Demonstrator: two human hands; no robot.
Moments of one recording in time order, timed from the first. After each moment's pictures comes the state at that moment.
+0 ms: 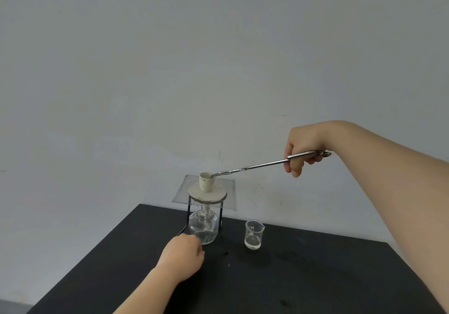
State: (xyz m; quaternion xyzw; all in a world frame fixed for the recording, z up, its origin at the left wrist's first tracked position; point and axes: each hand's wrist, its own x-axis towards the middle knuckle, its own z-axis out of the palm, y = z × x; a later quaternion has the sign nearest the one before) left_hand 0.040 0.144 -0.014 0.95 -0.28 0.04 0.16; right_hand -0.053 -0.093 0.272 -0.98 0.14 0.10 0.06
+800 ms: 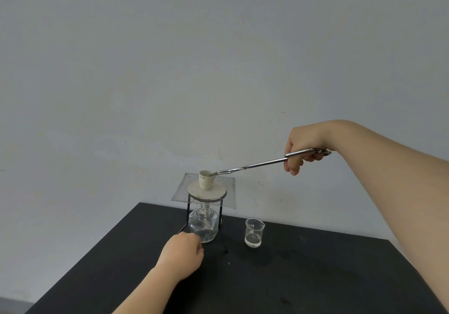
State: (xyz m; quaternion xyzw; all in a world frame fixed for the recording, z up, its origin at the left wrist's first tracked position) left_hand 0.044 0.143 -0.020 0.95 -0.28 0.05 0.16; right_hand -0.044 -0.102 0.267 -0.97 0.16 0.13 0.08
